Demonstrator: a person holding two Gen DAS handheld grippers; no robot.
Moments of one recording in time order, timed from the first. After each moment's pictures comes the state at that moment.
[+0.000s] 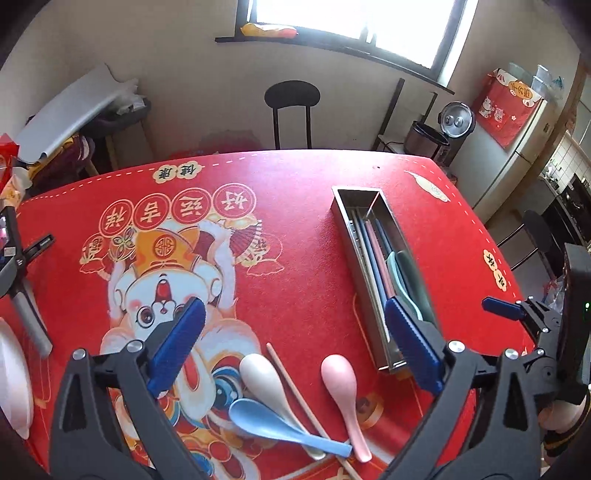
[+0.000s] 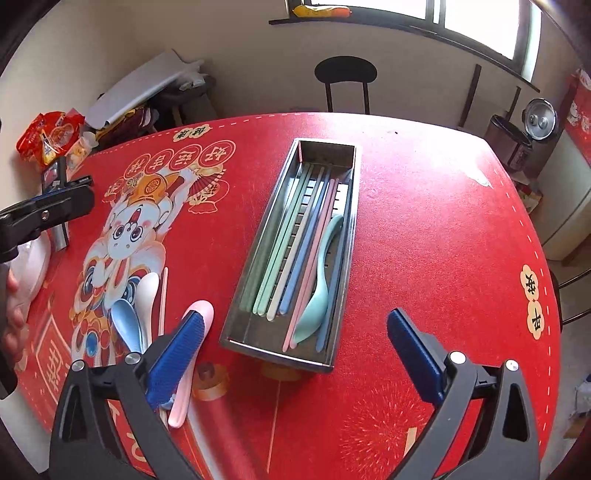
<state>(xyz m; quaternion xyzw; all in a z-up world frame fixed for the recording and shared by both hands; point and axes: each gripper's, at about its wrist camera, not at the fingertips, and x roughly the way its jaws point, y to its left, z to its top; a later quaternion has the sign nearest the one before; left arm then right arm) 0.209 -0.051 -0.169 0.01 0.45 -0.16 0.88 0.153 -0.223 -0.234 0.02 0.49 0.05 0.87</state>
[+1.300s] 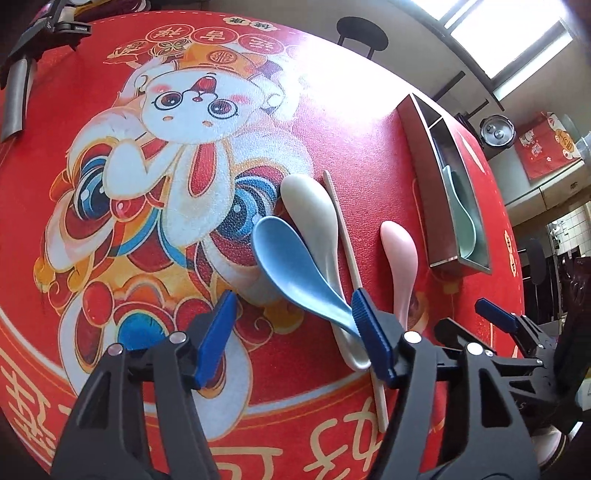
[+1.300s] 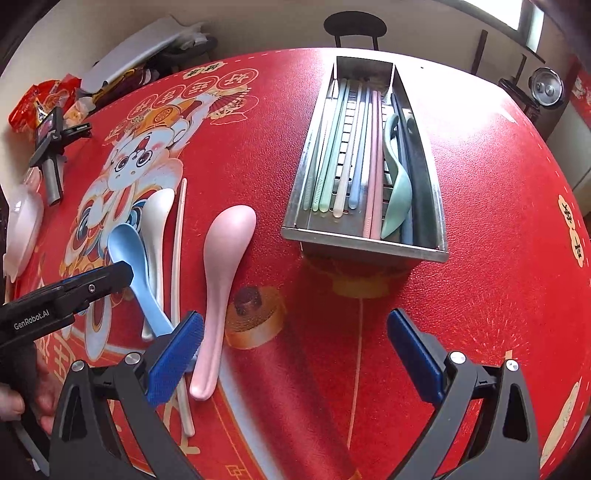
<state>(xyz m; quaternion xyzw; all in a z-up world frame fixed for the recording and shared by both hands) 0.141 0.011 -0.304 -0.14 0.57 -0.11 0.80 0.118 -0.167 -0.311 0.03 0.54 0.04 0.84</state>
